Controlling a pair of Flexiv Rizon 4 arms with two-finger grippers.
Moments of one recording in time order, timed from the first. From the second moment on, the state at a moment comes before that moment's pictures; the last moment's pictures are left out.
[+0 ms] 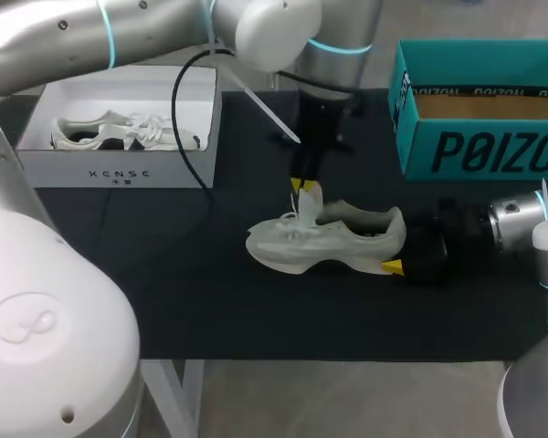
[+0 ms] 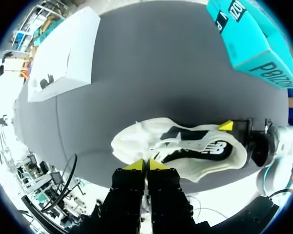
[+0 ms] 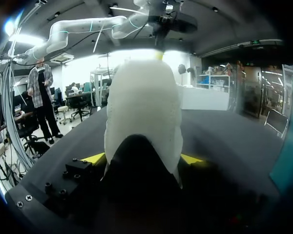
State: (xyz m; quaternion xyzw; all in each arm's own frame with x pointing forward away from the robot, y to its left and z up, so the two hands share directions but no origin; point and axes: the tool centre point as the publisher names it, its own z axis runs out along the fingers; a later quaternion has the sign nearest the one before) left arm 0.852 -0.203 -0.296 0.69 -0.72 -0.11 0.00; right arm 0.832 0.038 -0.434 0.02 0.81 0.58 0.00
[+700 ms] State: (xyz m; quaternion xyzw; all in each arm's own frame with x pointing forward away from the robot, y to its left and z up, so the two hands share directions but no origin) left arm 0.836 -0.224 -0.324 0.68 -0.71 -0.12 0.10; right arm 0.832 0.038 -0.434 0.02 0.81 0.58 0.00
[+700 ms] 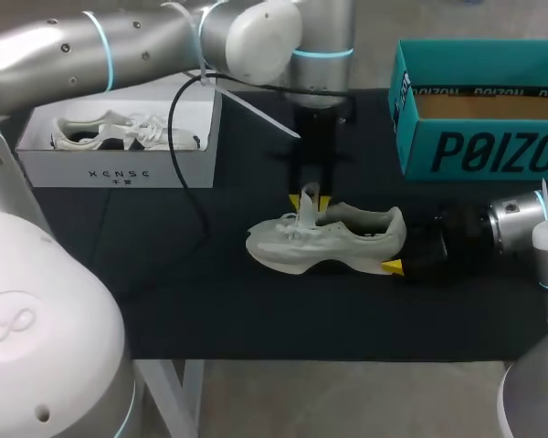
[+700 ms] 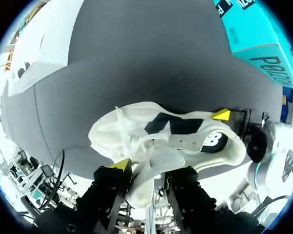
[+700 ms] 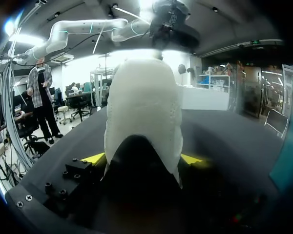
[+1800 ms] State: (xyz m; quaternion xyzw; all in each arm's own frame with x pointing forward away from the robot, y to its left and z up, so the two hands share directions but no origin) left arm 0.835 -0.170 -0.316 0.70 -0.69 -0.13 0.10; right arm 0.833 0.041 -0.434 0.02 0.81 0.58 0.00
